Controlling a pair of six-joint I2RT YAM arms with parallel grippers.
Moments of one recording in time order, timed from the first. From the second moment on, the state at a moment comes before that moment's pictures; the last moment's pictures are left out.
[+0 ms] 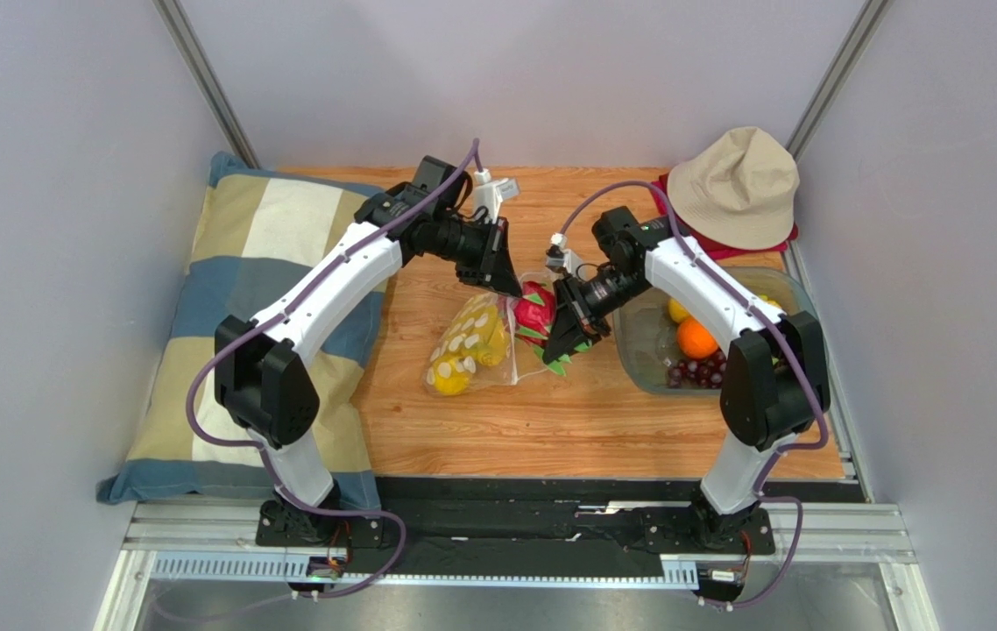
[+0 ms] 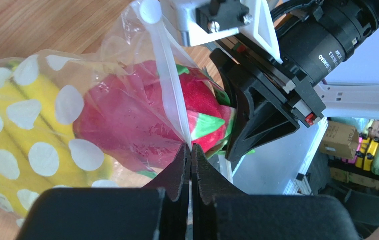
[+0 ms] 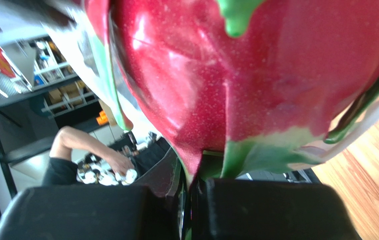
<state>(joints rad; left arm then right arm) -0.53 1.74 1.67 -0.80 0.71 -0.28 0.41 1.74 1.46 -1.19 -1.00 0.05</state>
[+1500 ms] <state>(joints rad) -0.47 1.74 1.66 -0.79 0.84 -0.32 0.39 1.35 1.32 -0.94 -0.72 0.21</state>
